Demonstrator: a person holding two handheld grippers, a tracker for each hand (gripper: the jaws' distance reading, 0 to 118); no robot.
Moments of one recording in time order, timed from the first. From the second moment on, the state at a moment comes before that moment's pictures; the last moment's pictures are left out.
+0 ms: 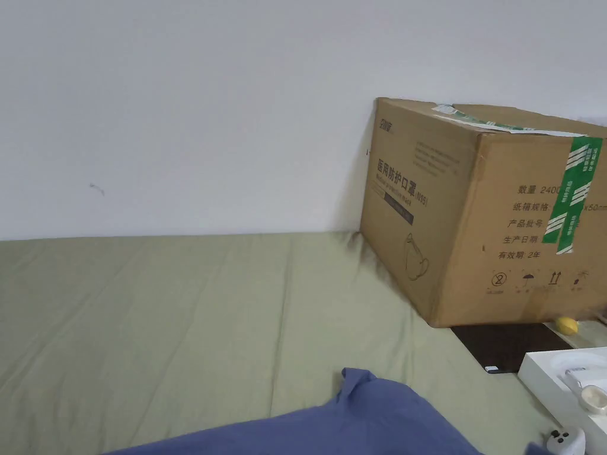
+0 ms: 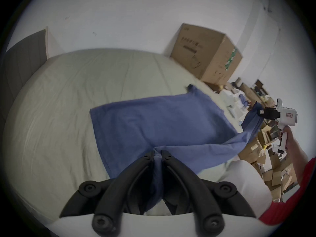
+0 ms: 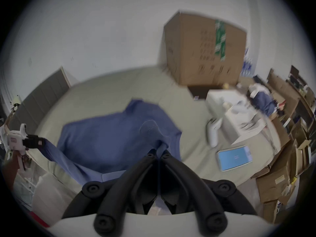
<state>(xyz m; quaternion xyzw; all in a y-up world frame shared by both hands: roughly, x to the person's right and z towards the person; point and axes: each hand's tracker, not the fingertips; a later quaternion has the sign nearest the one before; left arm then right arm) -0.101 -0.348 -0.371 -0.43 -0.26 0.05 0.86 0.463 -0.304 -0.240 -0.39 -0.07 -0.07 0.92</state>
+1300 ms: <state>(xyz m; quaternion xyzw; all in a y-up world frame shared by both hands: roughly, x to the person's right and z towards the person) -0.141 -0.396 -0.555 -0.46 -0.05 0.09 0.88 0.314 -0.294 -0.259 -0.25 0.04 -0.08 0.96</state>
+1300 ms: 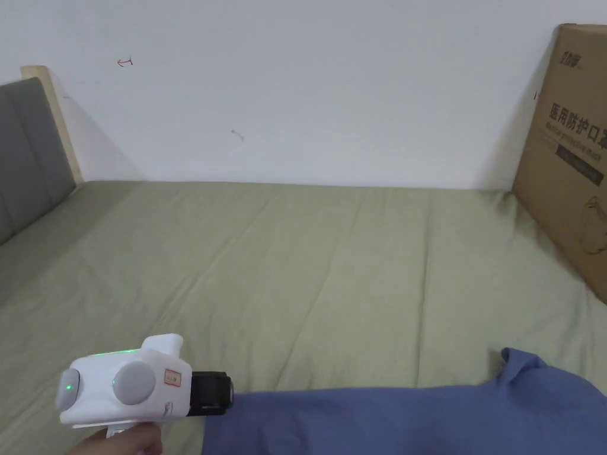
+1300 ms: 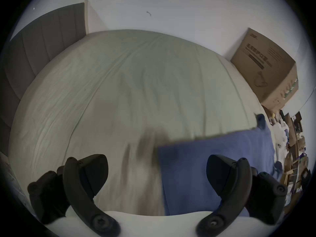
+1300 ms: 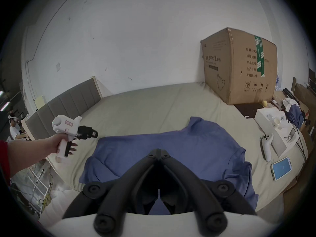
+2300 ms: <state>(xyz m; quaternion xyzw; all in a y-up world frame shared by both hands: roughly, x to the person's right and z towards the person) -0.116 -0.394 -0.505 -0.40 -0.09 0.05 0.91 0.472 -0.332 -0.535 -0.45 -0.03 -0.07 0.89</state>
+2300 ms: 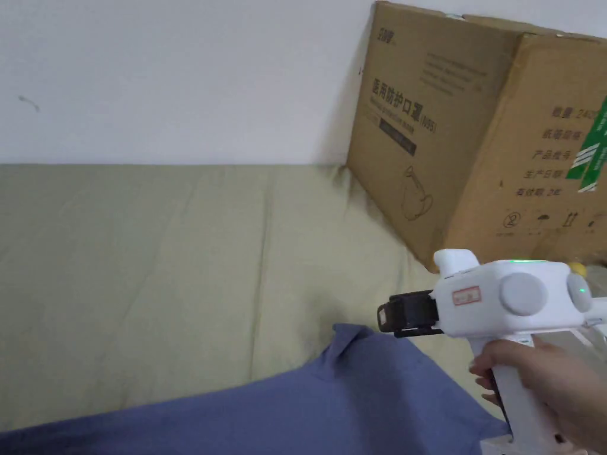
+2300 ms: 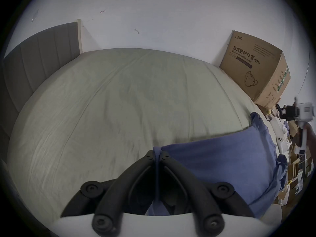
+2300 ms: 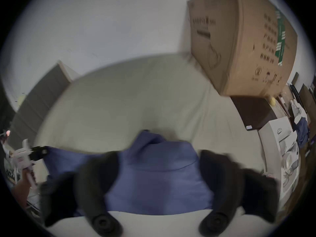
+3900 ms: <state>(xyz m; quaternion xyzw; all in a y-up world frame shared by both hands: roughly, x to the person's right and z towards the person) -0.152 -0.067 -0.492 -0.22 -0.14 0.04 0.97 0.466 -0.029 -0.406 -0.27 0.01 -0.13 0.95</state>
